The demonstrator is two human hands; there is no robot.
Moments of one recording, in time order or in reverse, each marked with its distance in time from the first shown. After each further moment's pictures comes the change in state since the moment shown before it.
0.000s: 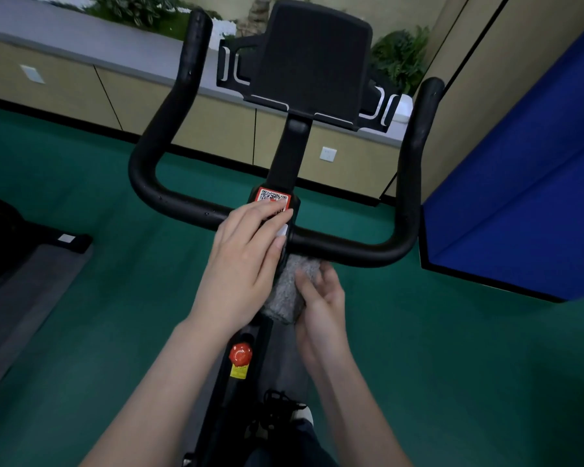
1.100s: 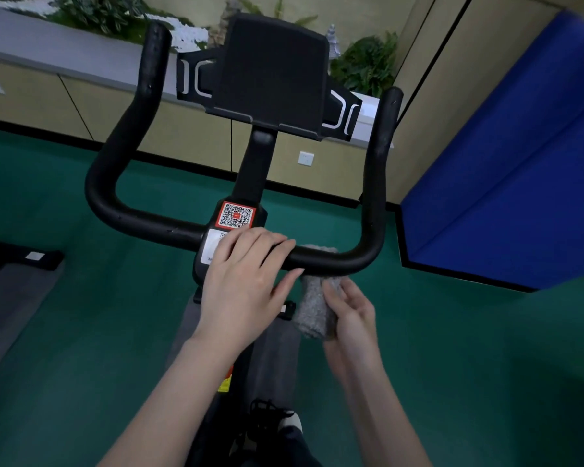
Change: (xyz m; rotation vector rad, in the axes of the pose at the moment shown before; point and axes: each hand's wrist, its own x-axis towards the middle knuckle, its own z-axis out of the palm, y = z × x) left_hand 0.009 0.026 0.028 0.347 0.036 0.166; right_hand -0.002 -0.055 -0.043 -0.017 0.127 -0.021
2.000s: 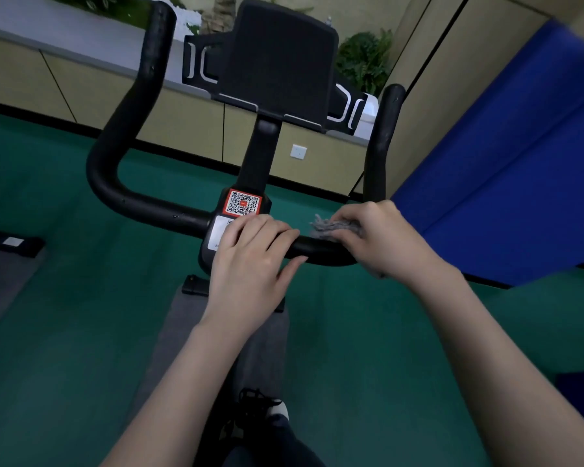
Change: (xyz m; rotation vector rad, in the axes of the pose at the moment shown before) left_hand 0.000 0.001 0.000 -0.089 0.025 -0.035; right_hand 0.032 -0.105 0.044 -1.889 -0.367 -0.672
